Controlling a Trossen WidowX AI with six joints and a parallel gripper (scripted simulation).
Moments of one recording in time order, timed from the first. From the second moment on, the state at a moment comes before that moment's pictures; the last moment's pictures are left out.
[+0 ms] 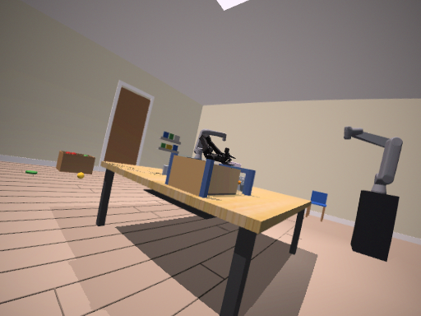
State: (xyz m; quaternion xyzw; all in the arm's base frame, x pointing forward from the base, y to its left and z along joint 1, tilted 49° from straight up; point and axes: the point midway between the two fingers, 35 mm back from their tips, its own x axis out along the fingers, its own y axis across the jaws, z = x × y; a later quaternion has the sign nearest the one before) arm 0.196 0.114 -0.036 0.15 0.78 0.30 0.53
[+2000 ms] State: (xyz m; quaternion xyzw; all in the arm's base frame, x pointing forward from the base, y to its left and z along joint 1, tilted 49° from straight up) arm 0.179 0.122 -0.030 -0.36 0.74 -0.11 0.56
